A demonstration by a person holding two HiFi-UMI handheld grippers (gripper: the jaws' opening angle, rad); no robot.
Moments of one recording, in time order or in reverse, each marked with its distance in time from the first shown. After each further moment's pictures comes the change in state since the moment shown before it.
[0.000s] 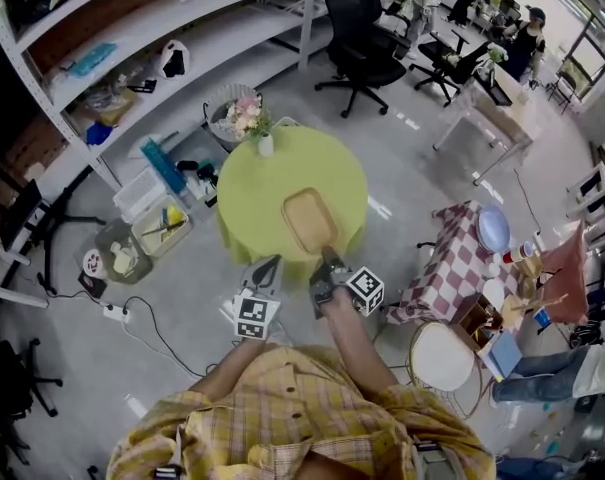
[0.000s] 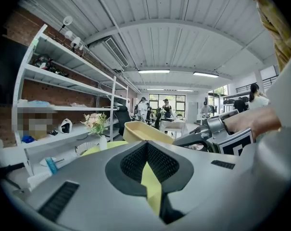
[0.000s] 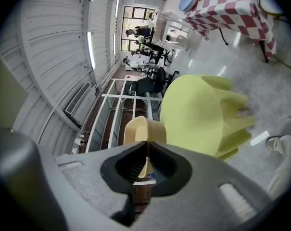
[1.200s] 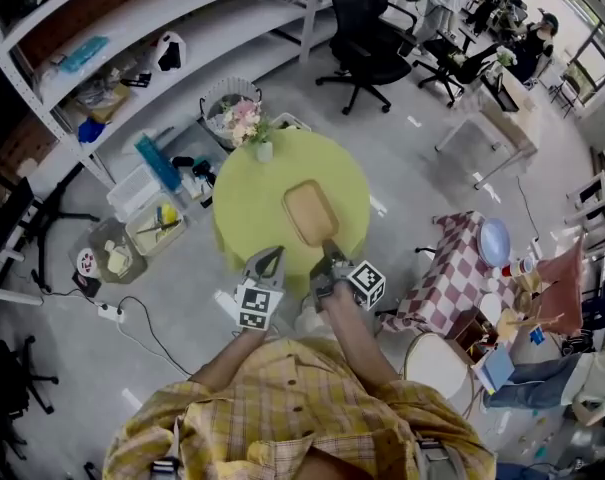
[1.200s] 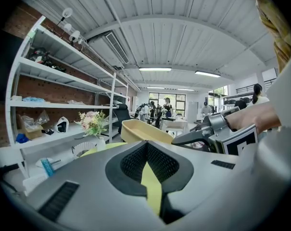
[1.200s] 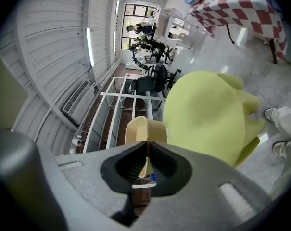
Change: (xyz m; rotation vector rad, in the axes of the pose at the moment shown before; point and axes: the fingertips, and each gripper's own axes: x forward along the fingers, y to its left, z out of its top) left arm 0.083 0.040 0.008 -0.014 0.019 -0.017; right arm 0.077 0.014 0.035 -0.004 0.015 -0.006
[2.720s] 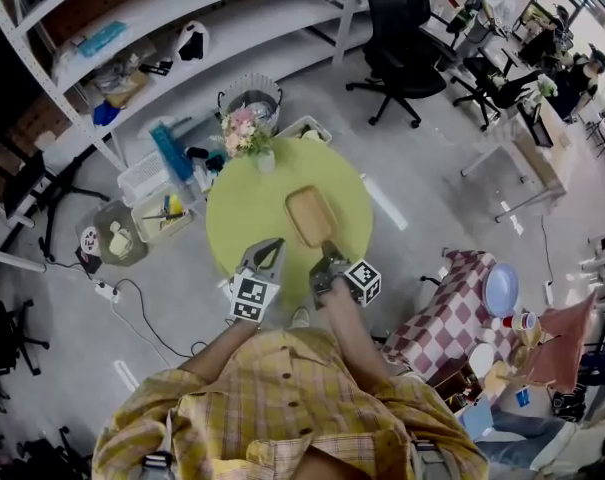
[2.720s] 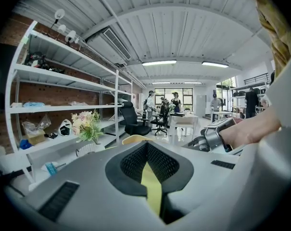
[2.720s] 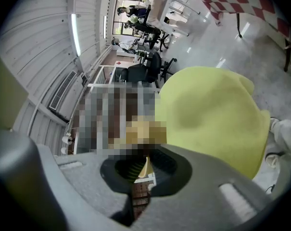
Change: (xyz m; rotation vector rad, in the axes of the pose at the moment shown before) left arm 0.121 0.013 0.019 0.032 0.045 0.102; right arm 0.099 -0.055 0.092 0.017 0.161 -0.090
